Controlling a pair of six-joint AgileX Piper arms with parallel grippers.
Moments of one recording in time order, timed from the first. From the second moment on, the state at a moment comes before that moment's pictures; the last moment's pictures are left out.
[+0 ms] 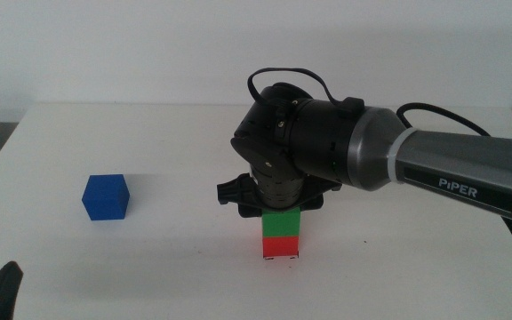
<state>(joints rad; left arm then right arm) -0.10 0.00 0.00 -0.01 0.15 -0.02 0.86 2.03 -1.64 -0.40 1.05 0.93</state>
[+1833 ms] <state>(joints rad) -0.10 0.00 0.00 -0.01 0.15 -0.02 0.89 0.56 -0.92 -0.09 0.95 0.09</state>
